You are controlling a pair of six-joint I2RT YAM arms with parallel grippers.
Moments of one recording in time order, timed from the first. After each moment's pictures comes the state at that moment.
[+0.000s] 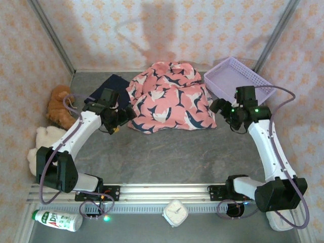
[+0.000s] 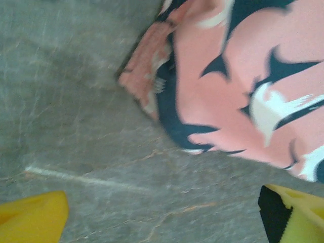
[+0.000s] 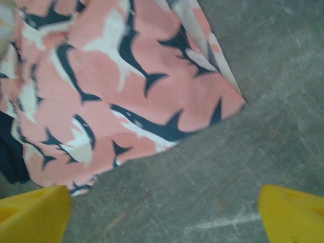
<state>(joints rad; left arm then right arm) -0.20 1.40 1.13 -0.85 0.19 -0.81 0.07 1.18 1.19 -0.96 -0.22 0.66</state>
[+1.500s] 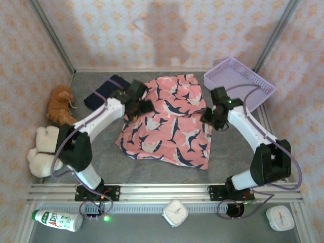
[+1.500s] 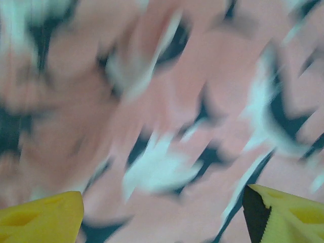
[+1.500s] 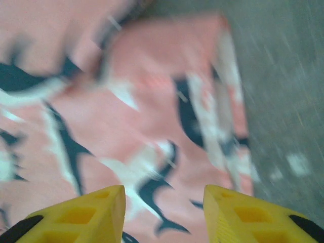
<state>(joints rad) -0.41 1.73 1.47 -0.80 -0.03 -0.83 0.25 1.49 1.21 -0.91 -0.12 0.66</state>
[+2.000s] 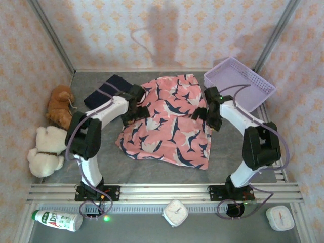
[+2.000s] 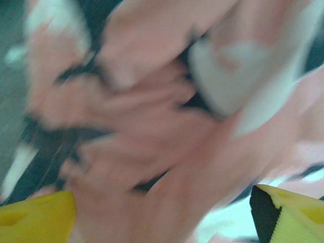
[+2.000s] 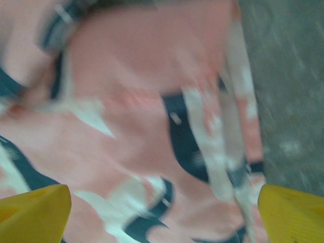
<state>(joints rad) -0.36 1.80 1.31 -0.84 -0.03 -0.77 0.27 1.61 1.12 -0.87 -0.11 0.68</state>
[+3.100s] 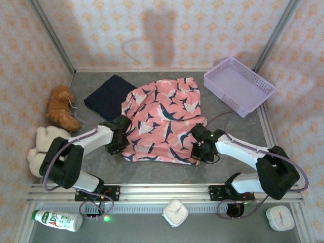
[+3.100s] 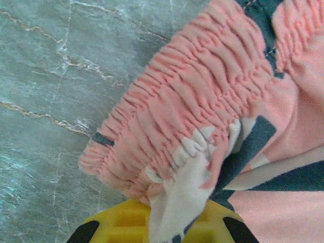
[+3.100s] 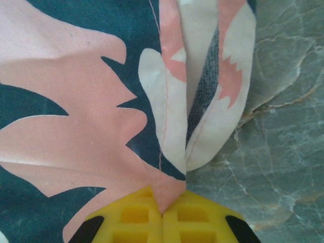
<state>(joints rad) -0.37 1.47 0.73 -0.77 -0.14 -0.99 0.64 1.29 0.66 -0.79 -0.12 0.87</state>
